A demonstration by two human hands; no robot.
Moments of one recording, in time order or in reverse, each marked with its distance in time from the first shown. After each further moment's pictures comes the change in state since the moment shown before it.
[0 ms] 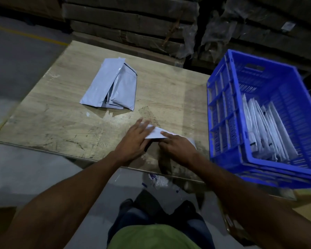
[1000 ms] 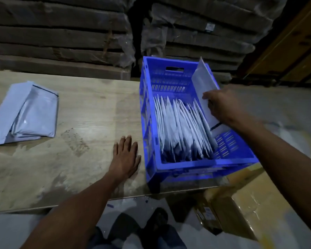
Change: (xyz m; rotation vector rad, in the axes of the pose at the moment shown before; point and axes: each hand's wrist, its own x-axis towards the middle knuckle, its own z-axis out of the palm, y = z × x) left_hand 0.108 0.156 0.133 0.239 -0.229 -0.094; right_hand -0.237 0.274 -0.137 0.014 0.292 0.788
